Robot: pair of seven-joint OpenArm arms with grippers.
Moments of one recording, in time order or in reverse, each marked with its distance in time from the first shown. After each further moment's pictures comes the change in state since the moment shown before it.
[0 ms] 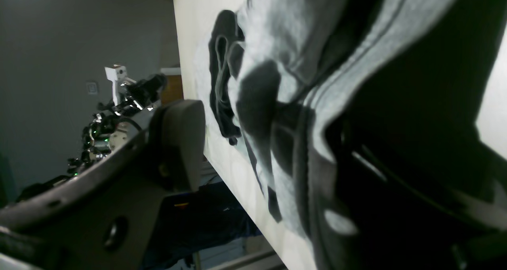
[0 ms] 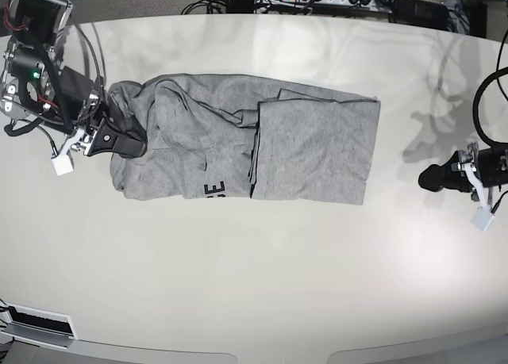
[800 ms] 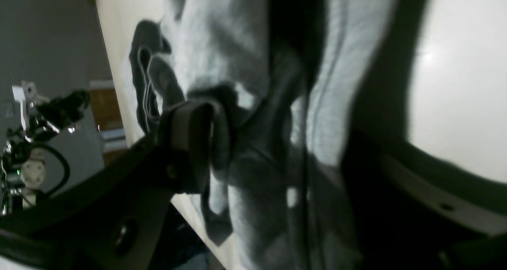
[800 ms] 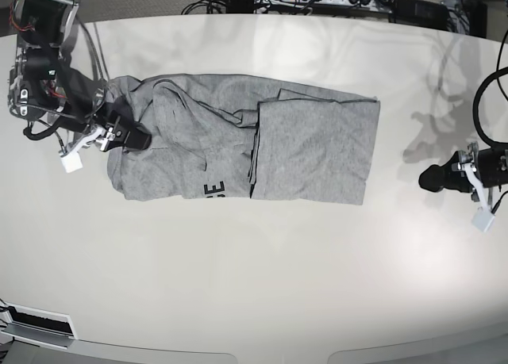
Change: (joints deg) left arm 0.0 0.0 0.0 0.0 0.0 0.0 -0.2; right arm -0.1 -1.1 -3.5 0.2 -17.9 0.0 13.5
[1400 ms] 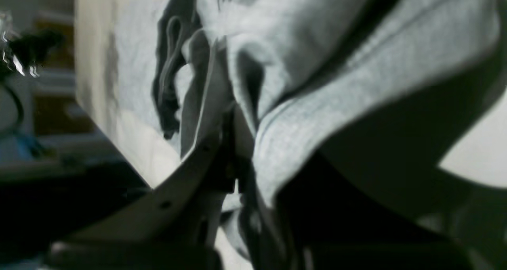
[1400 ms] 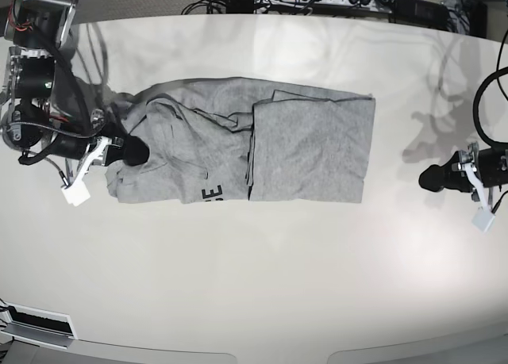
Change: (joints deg) left arm 0.0 0.0 0.0 0.0 0.1 0.0 0.0; right arm -1.0 0.3 -3.6 21.4 -4.8 0.0 -4.9
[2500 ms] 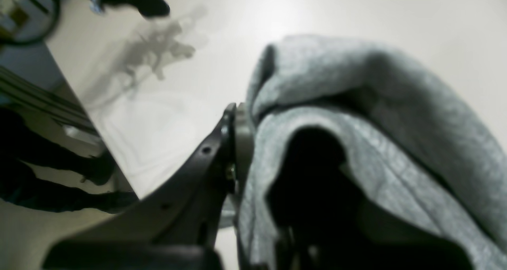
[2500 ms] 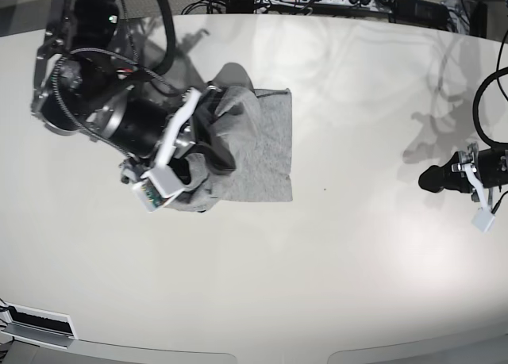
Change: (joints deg) left arm 0.0 0.0 0.0 0.0 -0.1 0.0 -0.1; right arm -12.1 -13.6 -16.8 42.0 -20.7 0.0 11.7
